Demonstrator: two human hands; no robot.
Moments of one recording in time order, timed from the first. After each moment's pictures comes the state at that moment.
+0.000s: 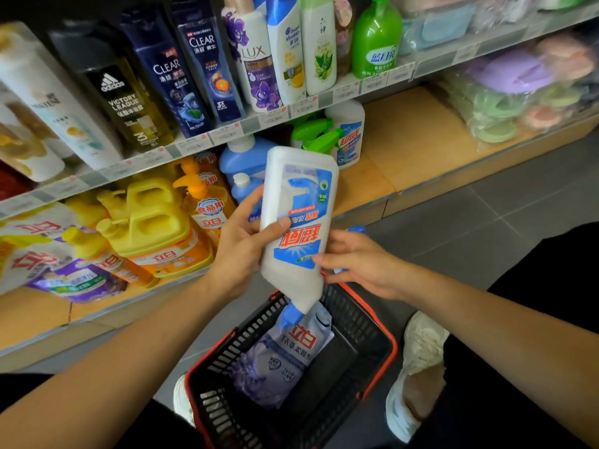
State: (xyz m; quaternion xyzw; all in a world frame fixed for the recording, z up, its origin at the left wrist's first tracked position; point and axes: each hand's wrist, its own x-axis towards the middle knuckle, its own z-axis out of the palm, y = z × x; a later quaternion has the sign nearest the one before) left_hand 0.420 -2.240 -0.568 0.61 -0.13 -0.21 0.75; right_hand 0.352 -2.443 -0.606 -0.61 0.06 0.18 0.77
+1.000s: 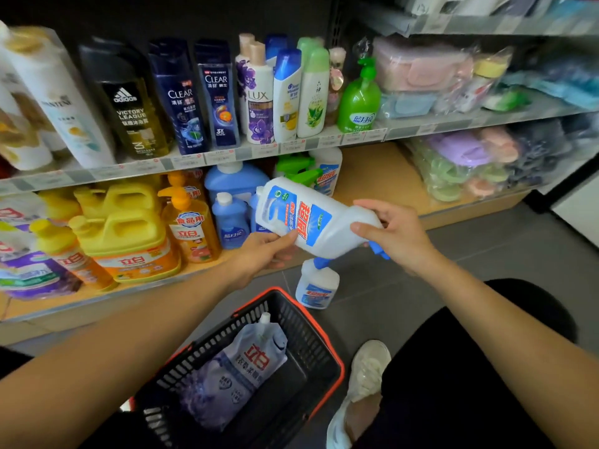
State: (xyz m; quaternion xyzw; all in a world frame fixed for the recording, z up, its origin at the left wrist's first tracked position) left_hand 0.456 -2.291 -0.604 0.70 -0.06 -0.32 0.63; right_hand 0.358 -2.539 -0.515 -0.81 0.07 -0.08 0.57
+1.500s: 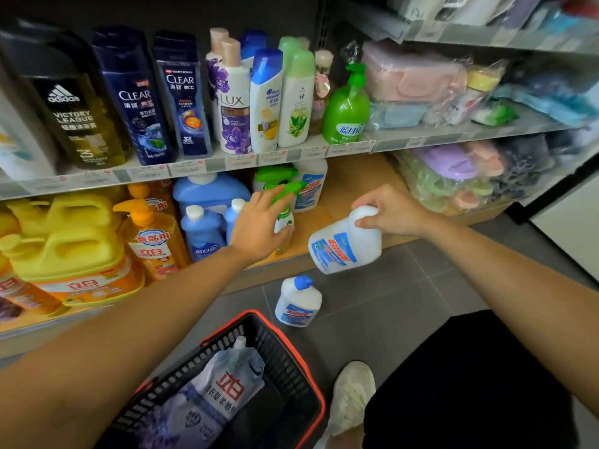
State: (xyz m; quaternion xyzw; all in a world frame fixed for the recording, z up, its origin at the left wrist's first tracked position) left_hand 0.537 -2.354 -0.603 0.89 -0.35 0.10 0.27; right_hand 0.460 -2.628 -0.504 -0.97 0.03 0.05 0.22
